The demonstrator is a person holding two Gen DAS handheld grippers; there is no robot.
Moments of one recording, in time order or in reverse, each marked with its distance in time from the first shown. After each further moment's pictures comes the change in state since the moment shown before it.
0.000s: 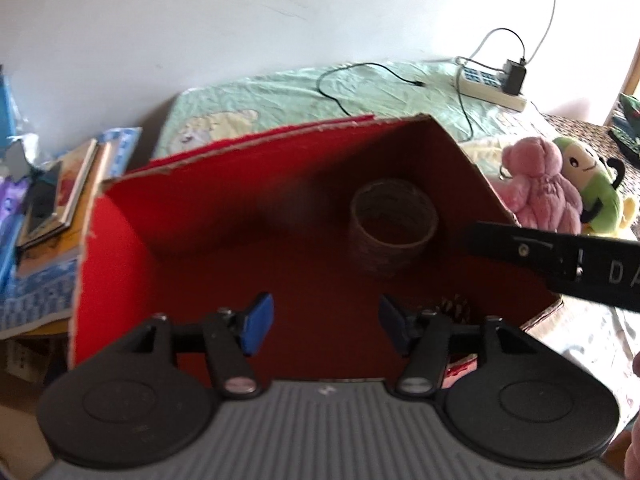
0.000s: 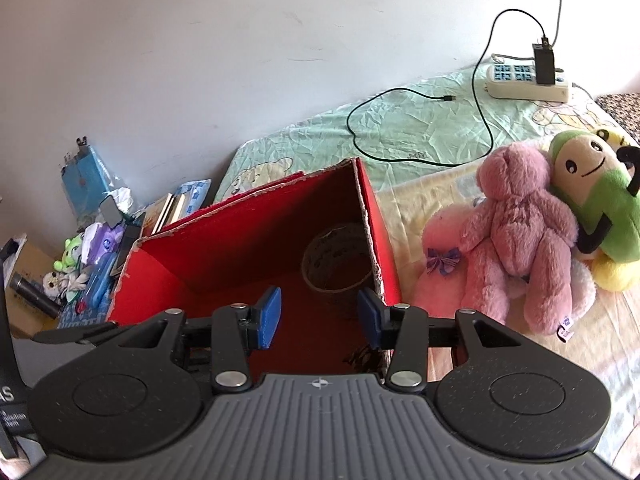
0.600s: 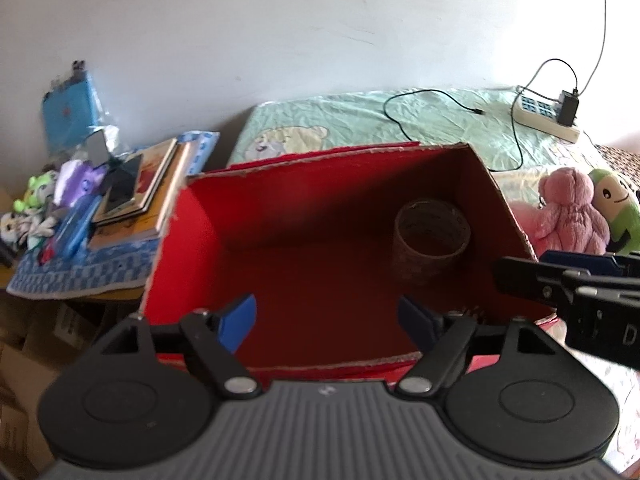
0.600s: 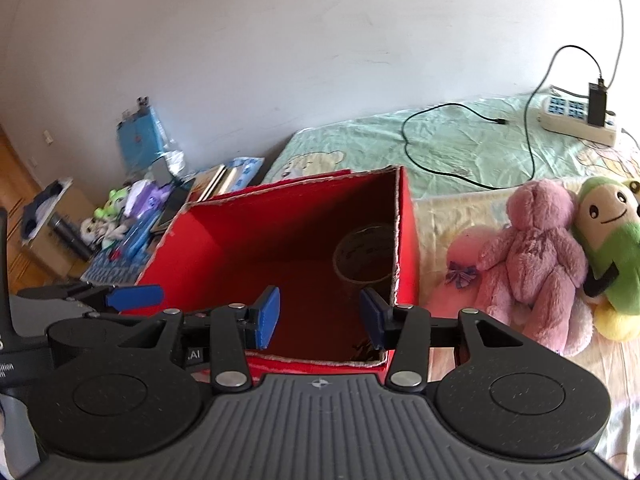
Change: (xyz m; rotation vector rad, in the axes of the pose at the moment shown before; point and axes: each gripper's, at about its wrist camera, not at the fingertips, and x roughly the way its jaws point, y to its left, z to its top) left arm -0.041 -0.027 -0.008 -0.107 -0.051 0.229; right arm -0.022 -0.004 0.003 -0.189 0.034 0.145
